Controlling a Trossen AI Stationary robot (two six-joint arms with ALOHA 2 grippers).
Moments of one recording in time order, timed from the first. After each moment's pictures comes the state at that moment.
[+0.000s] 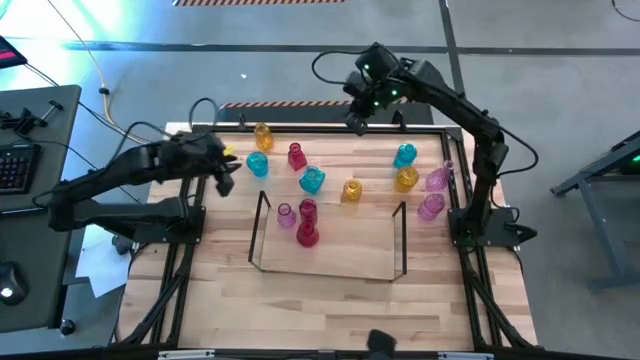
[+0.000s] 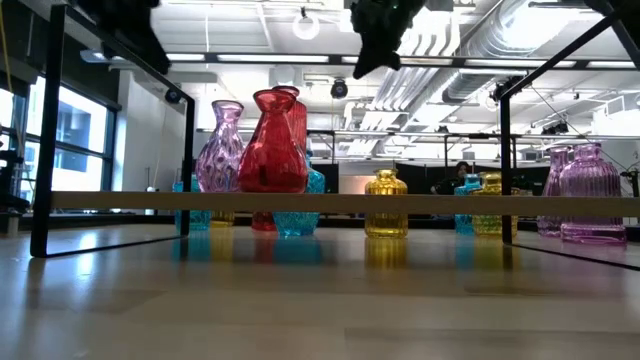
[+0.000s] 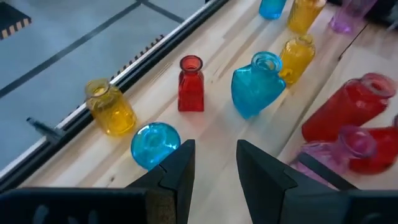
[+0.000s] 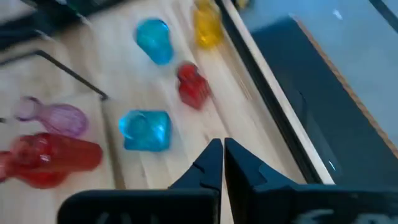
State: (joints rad) left arm 0.35 0.73 0.91 -0.88 -0.21 -0.18; right arm -0.59 1.87 2.13 -1.16 -0.25 -0.13
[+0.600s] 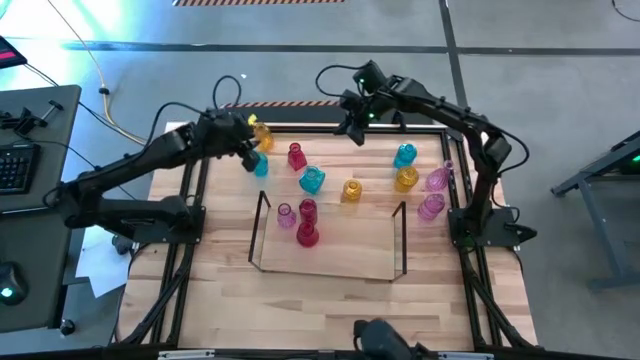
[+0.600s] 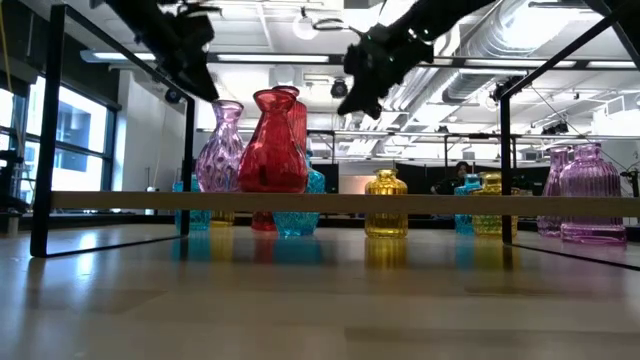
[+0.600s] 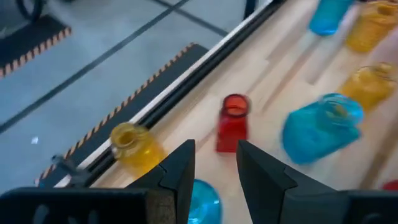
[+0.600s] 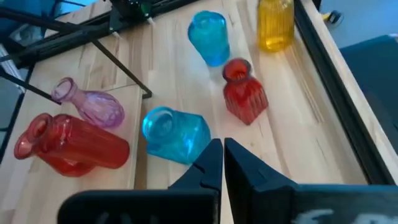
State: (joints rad) left arm 0.59 1.00 0.91 -0.58 -0.15 -0.03; right arm -0.68 1.86 1.72 -0.77 -0.63 -0.24
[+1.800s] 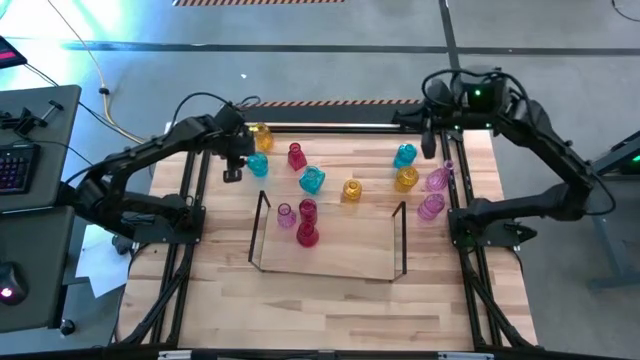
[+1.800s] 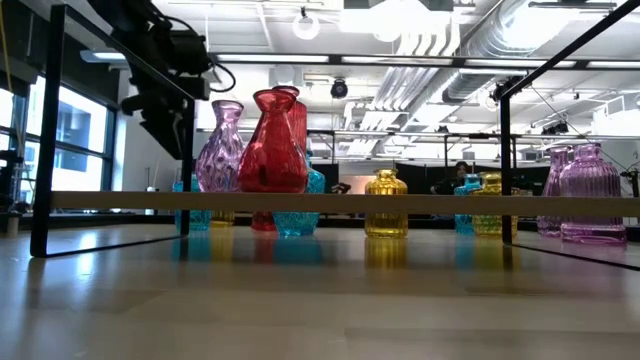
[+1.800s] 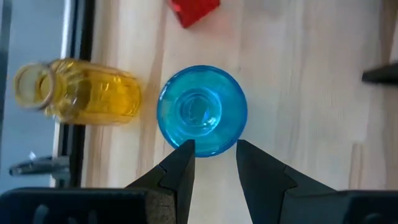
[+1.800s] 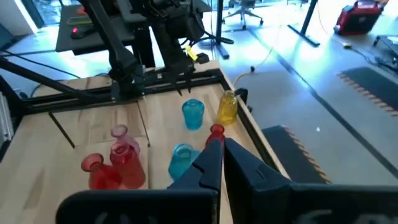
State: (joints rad) left arm 0.80 1.23 0.91 -0.85 0.09 0.77; right arm -0.53 1.13 1.59 -0.87 -0.26 -0.13
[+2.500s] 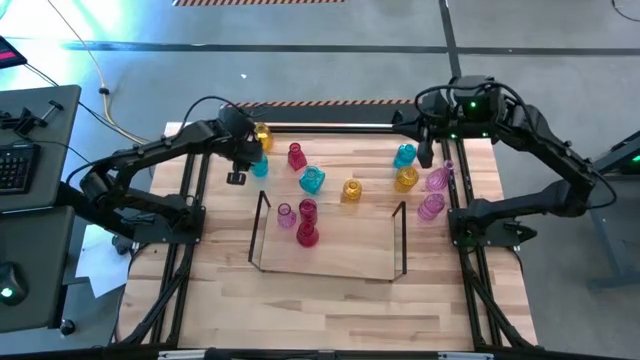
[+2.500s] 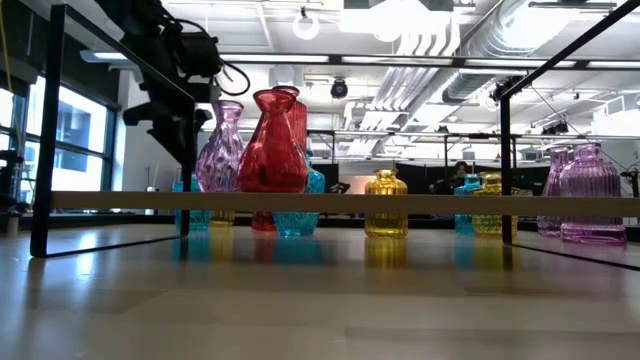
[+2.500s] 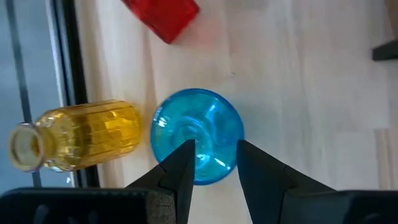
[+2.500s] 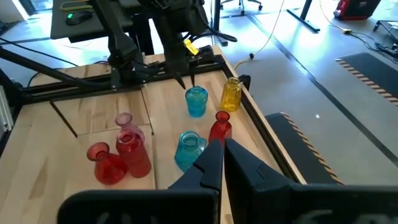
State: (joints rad) left arm 0.72 1.28 0.91 -0.79 0.03 0.87; right arm -0.41 1.13 1.59 -0.91 -0.14 -0.08
